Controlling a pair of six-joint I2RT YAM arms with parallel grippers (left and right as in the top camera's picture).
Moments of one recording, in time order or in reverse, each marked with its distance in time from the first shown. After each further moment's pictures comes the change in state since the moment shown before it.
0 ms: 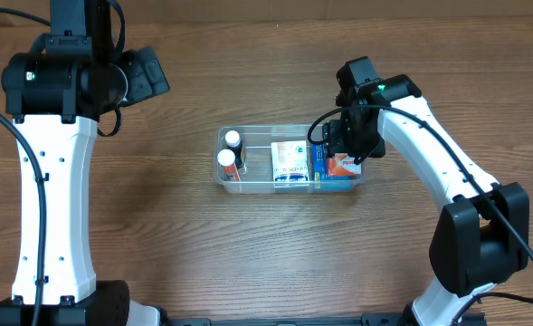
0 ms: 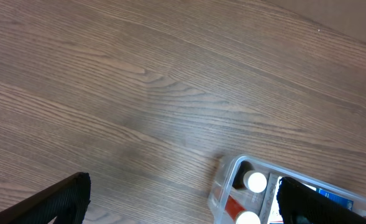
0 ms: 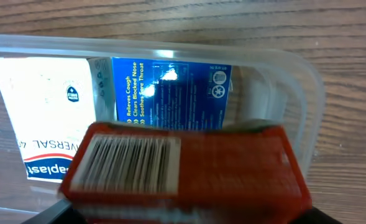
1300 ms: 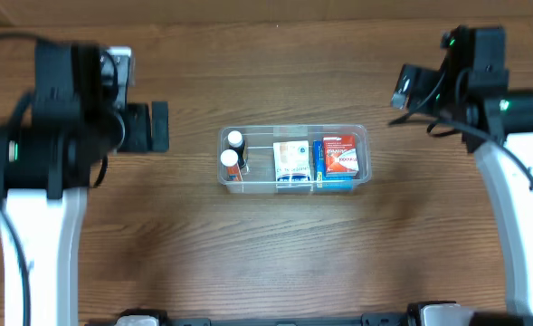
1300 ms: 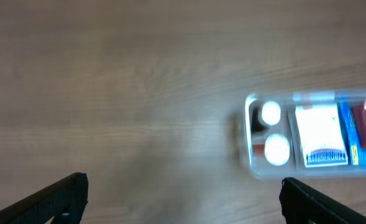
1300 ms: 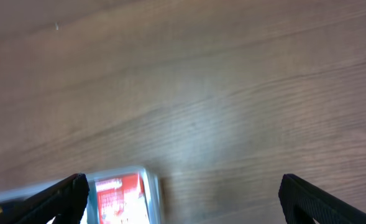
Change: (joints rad) left arm -0.010 -0.307 -0.291 0.062 0.076 0.389; right arm -0.234 -0.397 0.008 0.143 0.171 0.004
